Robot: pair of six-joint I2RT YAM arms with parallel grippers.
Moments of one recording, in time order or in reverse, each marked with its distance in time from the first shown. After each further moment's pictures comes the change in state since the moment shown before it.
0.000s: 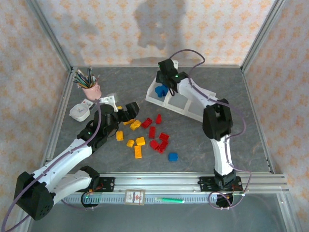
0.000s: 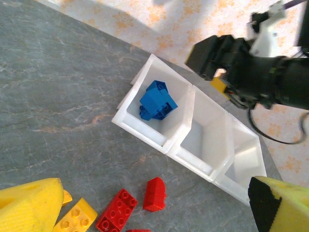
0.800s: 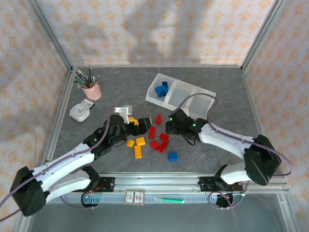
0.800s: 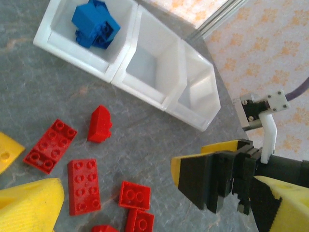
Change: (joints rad) left arm -0.224 -0.019 -0.086 0.015 0.089 -0.090; right arm 0.269 -0.715 -1.004 -0.002 -0.031 0.134
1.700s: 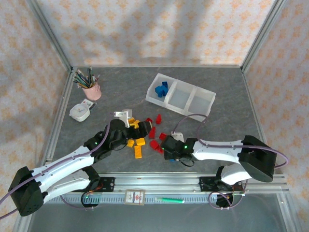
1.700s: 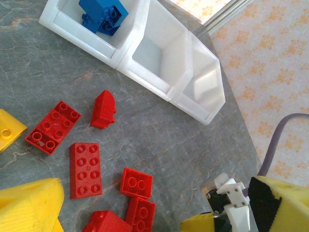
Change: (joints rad) left arm -0.043 -0.025 -0.040 0.005 -0.053 -0.051; right arm 0.302 0.029 -0.188 0.006 -0.064 0.320
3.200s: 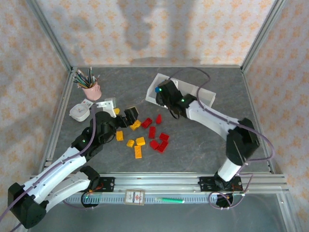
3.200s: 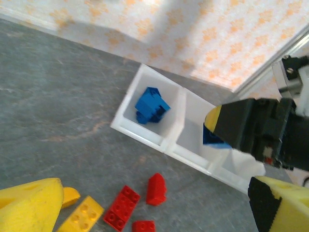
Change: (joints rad) left arm 0.194 -0.108 0.098 -0.087 -0.135 0.233; right arm -0.414 0.316 0.732 0.101 0.071 -0.352
